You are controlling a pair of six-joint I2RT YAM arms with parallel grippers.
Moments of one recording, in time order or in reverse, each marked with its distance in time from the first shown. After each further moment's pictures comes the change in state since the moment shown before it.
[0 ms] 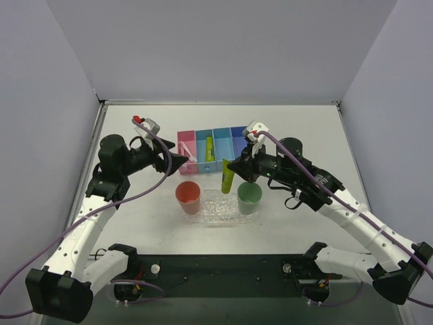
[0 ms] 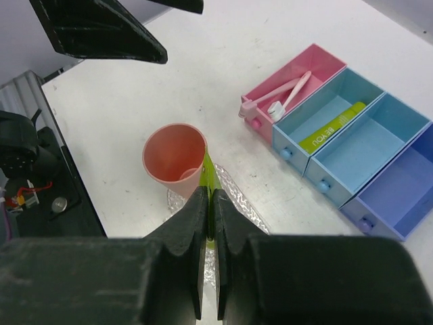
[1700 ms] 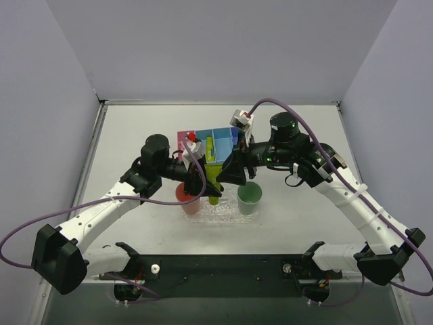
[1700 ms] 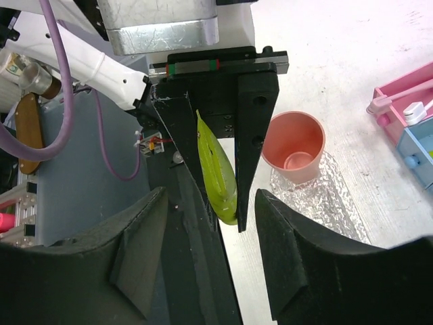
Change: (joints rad) left arm -0.368 0.218 0.039 0.173 0.486 -0.057; right arm -0.042 0.212 0.365 -0.326 -0.444 0.051
